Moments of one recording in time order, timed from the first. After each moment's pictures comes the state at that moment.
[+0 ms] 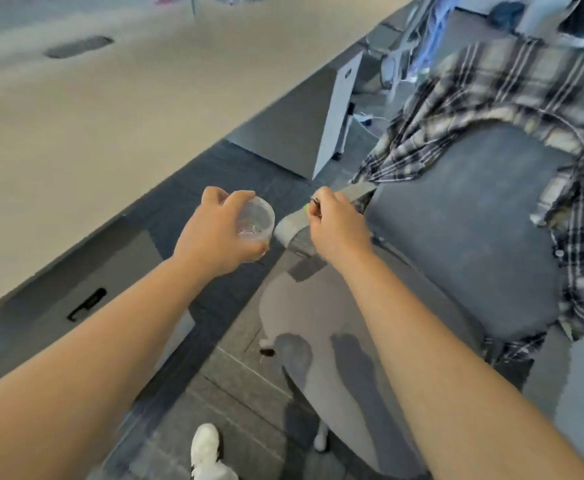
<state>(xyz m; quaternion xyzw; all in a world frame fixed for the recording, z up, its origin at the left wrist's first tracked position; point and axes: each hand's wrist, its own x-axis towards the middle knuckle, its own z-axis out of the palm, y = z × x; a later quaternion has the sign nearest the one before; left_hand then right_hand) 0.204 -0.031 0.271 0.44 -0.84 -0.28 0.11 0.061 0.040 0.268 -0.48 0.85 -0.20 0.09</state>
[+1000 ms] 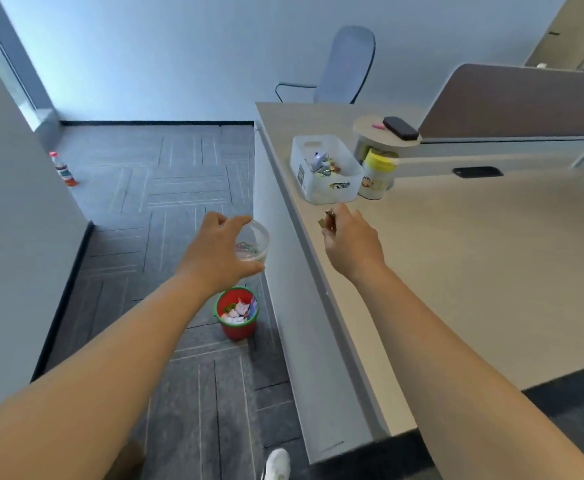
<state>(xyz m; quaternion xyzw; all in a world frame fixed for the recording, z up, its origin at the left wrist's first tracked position) 0.817 -0.189 0.316 0.75 -0.61 -0.19 0.20 0.648 -0.252 0.320 -0.76 0.60 -0.17 0.15</state>
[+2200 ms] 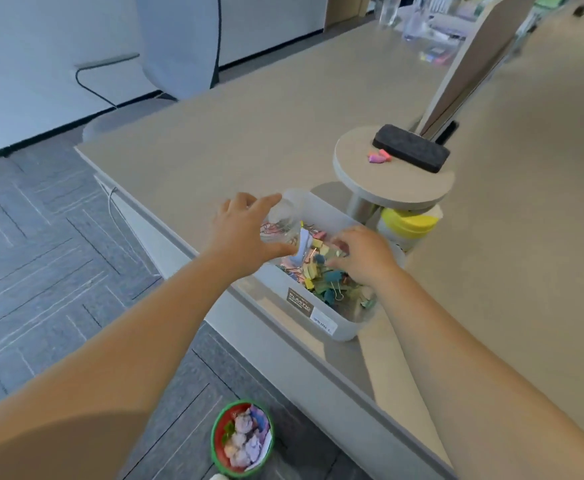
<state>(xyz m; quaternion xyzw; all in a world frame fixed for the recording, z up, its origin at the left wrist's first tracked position) 0.876 -0.709 0.284 0.50 -0.82 -0.25 0.09 0.710 -0.650 0.250 -0.55 0.81 -0.06 0.19</state>
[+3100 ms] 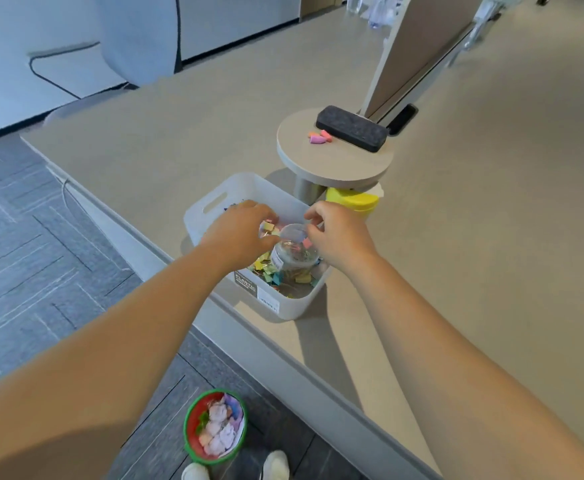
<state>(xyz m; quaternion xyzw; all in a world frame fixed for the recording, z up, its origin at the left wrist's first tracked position) 0.813 -0.677 0.265 0.44 -0.87 -0.22 0.05 0.681 -0.609 0.271 -0.54 0.80 -0.20 0.18</state>
